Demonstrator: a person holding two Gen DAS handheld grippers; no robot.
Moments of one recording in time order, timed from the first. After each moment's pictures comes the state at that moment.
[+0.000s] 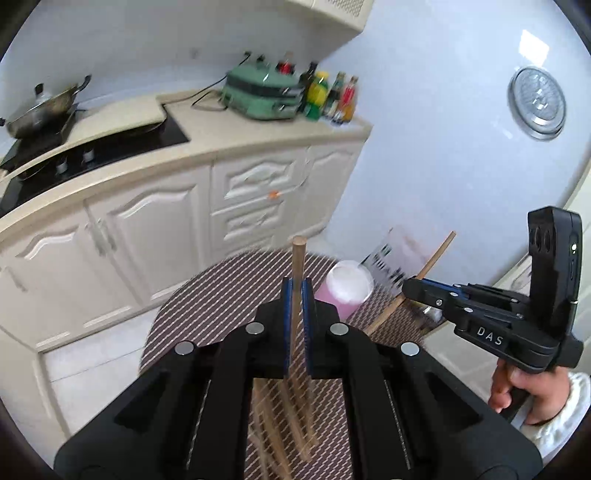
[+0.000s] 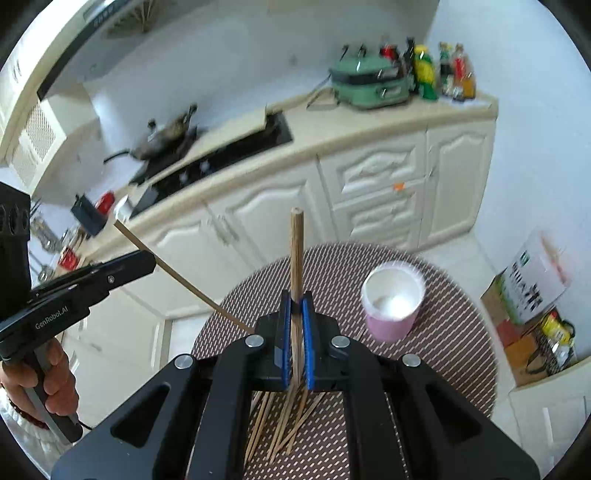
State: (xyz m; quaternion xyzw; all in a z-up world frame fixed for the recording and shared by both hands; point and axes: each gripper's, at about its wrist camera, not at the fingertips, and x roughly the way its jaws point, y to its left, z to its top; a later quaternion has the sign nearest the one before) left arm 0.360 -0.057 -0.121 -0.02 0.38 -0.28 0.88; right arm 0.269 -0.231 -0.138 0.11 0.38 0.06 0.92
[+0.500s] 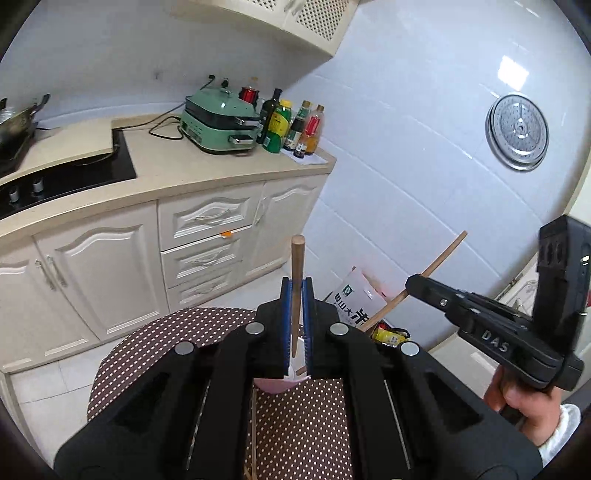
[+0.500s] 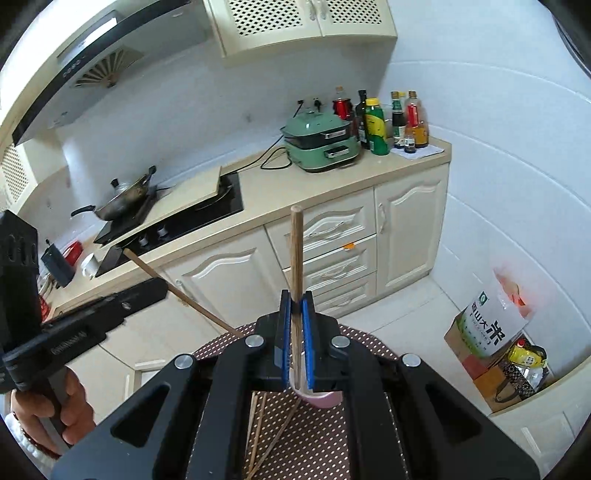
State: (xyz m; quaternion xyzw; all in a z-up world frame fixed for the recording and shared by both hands) left arm 0.408 -0.146 -0.104 -0.06 0.34 -0.33 0.88; right arm 0.291 -0.307 -0.097 0.11 0.30 -0.02 0.95
